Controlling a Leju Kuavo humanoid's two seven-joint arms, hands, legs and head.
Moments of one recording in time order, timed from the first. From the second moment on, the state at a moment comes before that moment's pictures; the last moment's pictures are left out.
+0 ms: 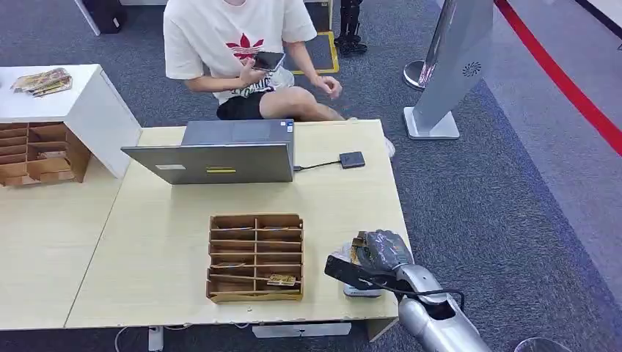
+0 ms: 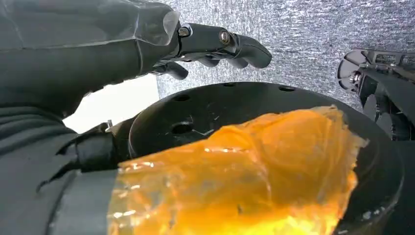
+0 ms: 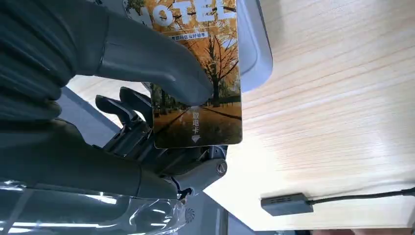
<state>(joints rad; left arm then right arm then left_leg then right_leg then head) 0.00 -0.26 0.77 -0.21 -0.60 0.18 0.14 -0.28 -0.16 0.58 -1.11 0.87 -0.04 0.08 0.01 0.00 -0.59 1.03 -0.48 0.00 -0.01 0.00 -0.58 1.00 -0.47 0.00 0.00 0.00</state>
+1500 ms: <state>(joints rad) 0.00 -0.27 0.78 -0.21 -0.60 0.19 0.13 -0.29 -0.17 0.59 -1.09 0.87 -0.04 0.08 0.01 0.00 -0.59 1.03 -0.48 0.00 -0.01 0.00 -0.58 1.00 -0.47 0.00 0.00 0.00</state>
